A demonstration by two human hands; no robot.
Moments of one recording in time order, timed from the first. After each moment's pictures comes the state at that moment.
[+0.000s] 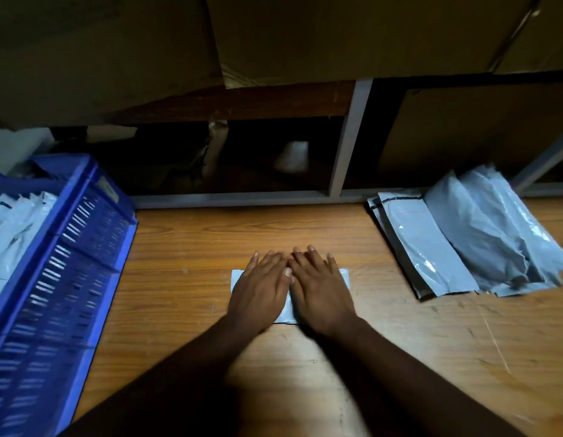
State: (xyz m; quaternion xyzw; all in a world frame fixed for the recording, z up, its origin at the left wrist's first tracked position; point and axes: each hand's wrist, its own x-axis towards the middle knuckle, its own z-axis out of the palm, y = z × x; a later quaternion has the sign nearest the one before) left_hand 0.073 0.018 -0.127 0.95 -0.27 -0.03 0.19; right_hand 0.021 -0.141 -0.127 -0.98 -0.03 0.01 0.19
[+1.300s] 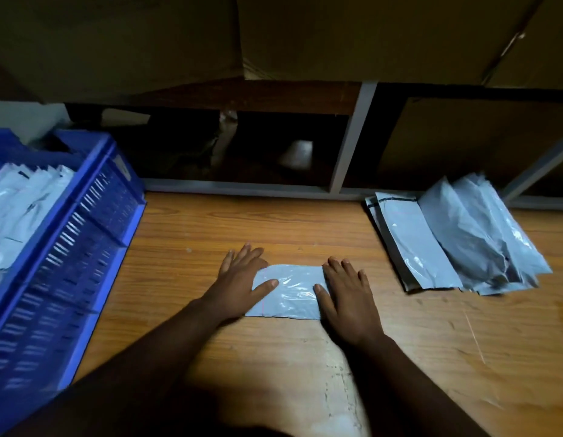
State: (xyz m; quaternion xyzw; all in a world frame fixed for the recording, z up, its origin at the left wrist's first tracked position) left_hand 0.059 0.066 -0.117 0.93 -0.25 -0.15 0.22; right_hand -0.044 -0.185 -0.125 -0.98 0.04 0.00 0.22
